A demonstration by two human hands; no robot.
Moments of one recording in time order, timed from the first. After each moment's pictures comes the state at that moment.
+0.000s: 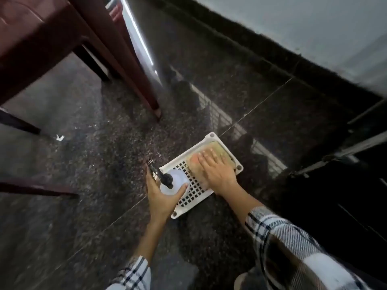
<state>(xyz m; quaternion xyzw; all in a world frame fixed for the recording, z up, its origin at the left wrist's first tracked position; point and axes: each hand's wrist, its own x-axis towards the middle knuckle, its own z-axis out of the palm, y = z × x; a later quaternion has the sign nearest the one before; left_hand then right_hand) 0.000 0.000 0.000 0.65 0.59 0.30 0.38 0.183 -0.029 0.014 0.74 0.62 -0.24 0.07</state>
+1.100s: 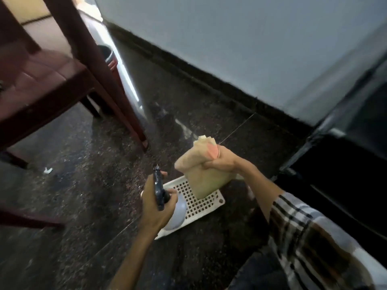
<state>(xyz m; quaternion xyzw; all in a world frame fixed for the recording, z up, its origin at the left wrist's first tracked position) 0.036 -0.020 0.128 0.74 0.38 0.37 0.42 0.274 -0.048 0.153 0.73 0.45 -0.42 -0.30</state>
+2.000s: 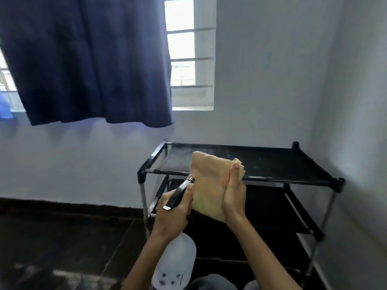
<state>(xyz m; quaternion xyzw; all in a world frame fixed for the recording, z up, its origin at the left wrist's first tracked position) 0.209 -0.272 0.422 0.73 -0.01 0.21 0.65 0.282 -0.394 0.422 0.63 -0.05 0.11 -0.76</state>
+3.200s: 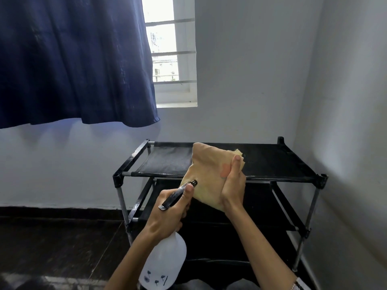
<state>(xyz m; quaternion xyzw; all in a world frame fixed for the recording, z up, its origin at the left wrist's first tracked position) 0.234 -0.298 0.429 0.77 -0.09 0.09 0.63 0.320 -0.432 0.428 0.60 -0.07 0.16 -0.78</state>
